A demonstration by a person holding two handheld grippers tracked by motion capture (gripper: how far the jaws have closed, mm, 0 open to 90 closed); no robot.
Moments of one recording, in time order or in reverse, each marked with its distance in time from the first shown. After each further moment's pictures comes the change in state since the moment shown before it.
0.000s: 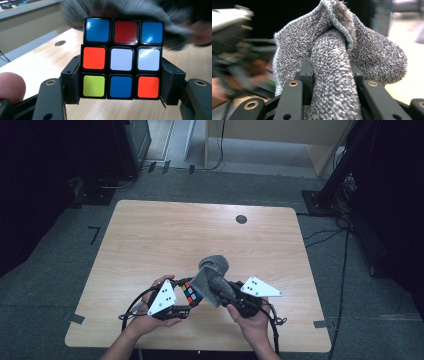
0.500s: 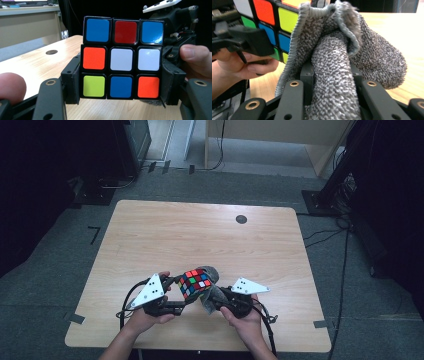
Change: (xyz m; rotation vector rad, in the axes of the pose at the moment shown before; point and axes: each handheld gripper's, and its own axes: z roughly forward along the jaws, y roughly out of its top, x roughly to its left) left arm 0.015 0.003 -0.012 -0.113 -0.086 -0.139; right arm -0.005 -0.027 0.025 0.111 0.114 0.070
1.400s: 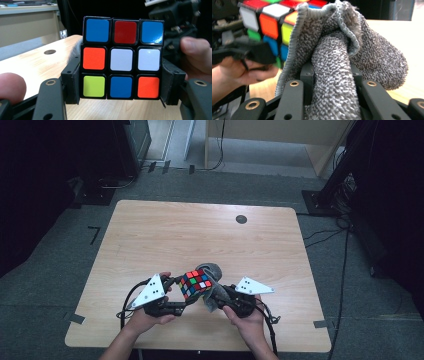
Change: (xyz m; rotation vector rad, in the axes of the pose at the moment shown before) left arm 0.000 0.001 -0.001 0.004 -0.004 -0.011; right arm 0.002 0.005 -0.007 -0.040 -0.009 -0.006
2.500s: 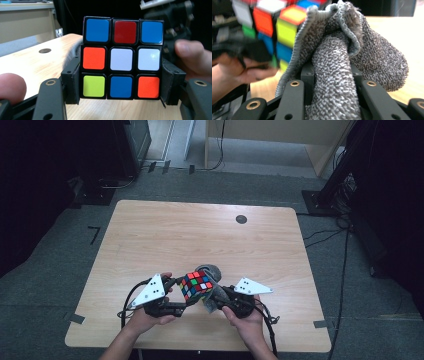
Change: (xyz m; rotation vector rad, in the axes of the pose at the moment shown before) left arm 0.001 0.001 0.000 0.000 -0.031 -0.023; right arm 0.000 -0.003 0.003 0.013 0.005 0.012
